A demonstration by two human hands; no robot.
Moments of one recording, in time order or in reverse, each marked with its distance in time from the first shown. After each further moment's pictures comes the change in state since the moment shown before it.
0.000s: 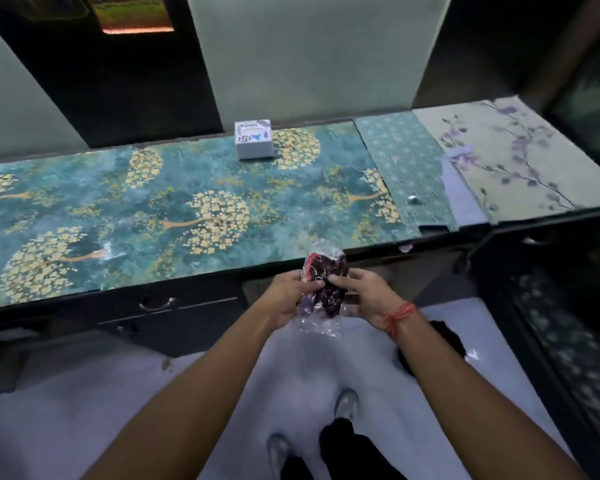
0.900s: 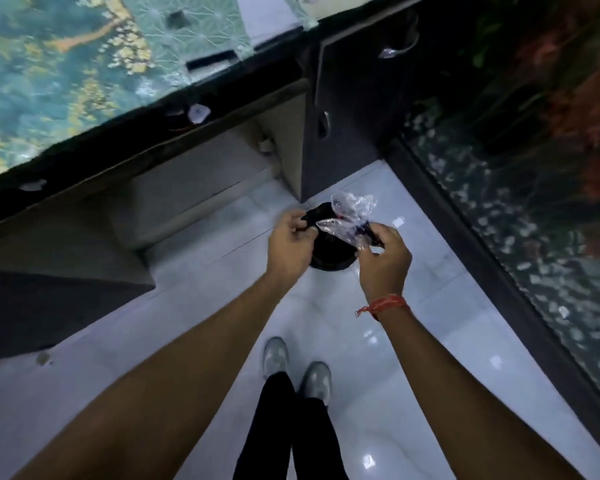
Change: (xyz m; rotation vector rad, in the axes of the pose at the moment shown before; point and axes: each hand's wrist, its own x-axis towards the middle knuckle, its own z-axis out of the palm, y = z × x) left_hand 0.186 -0.255 0.333 0.459 0.096 0.183; right_hand -0.008 0.232 -0.370 -0.337 1.111 -0.440
